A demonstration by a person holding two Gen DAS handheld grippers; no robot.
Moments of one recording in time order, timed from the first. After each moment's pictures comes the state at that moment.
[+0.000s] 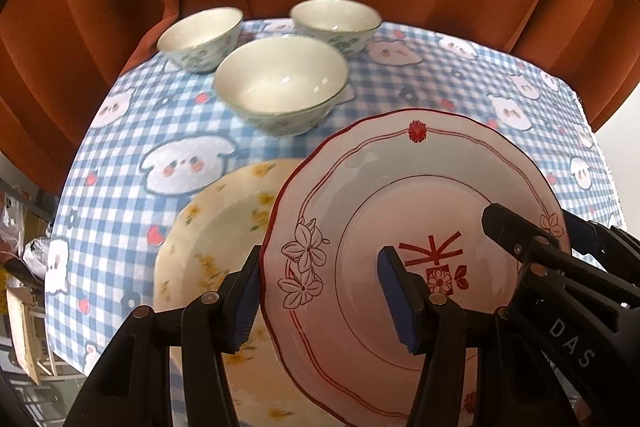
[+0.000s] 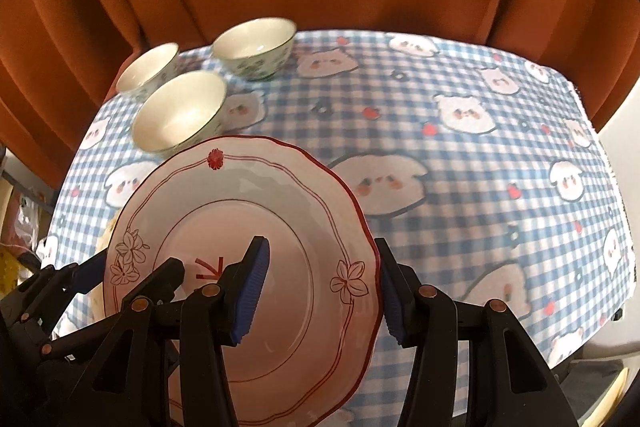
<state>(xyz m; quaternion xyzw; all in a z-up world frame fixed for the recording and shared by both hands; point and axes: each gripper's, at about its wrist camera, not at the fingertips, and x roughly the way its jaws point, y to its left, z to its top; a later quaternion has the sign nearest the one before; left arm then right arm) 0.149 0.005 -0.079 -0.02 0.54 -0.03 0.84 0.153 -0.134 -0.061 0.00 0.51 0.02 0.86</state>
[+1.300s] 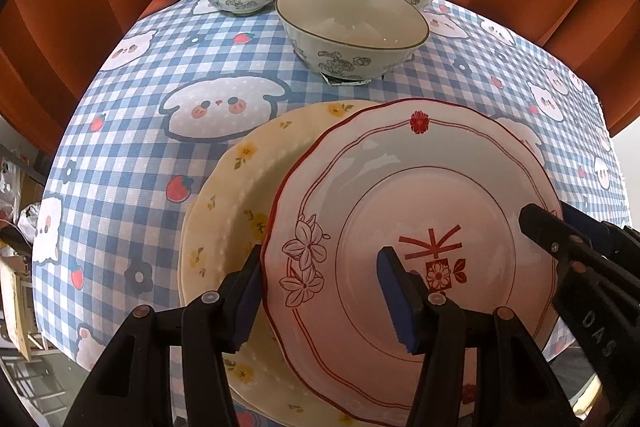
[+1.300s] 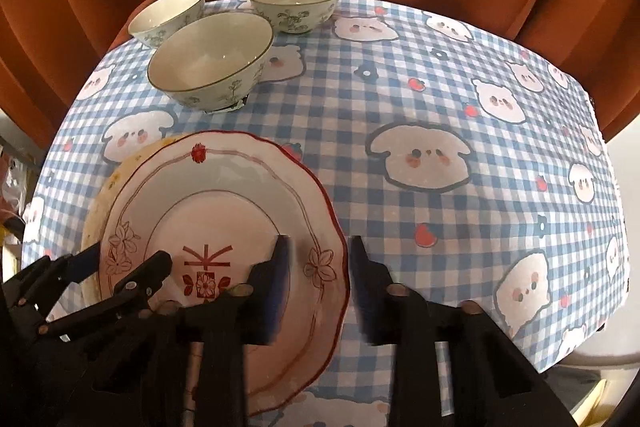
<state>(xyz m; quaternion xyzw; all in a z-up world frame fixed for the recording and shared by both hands) 0.144 0.047 -0.118 -0.06 0.58 -0.01 0.82 0.153 -0.084 -0.092 -0.06 0.54 0.02 0.84</state>
